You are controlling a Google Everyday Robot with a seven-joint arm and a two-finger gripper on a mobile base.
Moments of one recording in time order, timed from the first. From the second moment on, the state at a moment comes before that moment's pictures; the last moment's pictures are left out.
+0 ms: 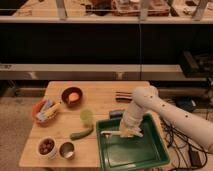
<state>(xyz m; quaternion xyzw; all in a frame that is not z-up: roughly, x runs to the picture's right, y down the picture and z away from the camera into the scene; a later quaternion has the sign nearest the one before) 0.091 0.228 0.745 -0.44 -0.20 -0.03 0.87</state>
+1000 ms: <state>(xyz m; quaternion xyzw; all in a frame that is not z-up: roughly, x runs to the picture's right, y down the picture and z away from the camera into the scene) 0.088 0.243 0.752 -0.45 -0.17 -0.05 0.88</state>
